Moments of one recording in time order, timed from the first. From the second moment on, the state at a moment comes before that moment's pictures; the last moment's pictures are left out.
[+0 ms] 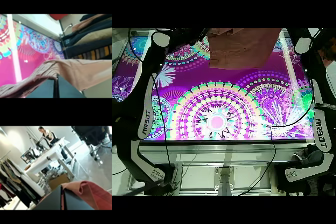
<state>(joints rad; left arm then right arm) -0.22 -1.82 2.02 0.60 -0.62 -1.51 0.09 -1.61 1.75 -0.87 0.01 1.50</state>
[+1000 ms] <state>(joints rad) -0.20 -1.79 1.83 0.90 -1.11 -1.41 0.03 -1.38 1.33 -0.96 0.74 1.67</state>
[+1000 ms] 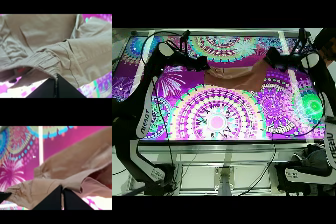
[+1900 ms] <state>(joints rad) -0.28 -1.08 0.80 1.01 -1.03 -1.50 0.30 -0.76 0.68 -1.23 0.86 2.14</state>
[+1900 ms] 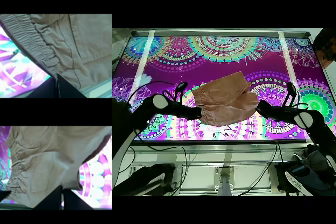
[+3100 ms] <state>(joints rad) -0.48 -0.76 0.60 1.01 -0.65 -1.94 0.41 -1.00 1.13 -1.52 1.00 2.09</state>
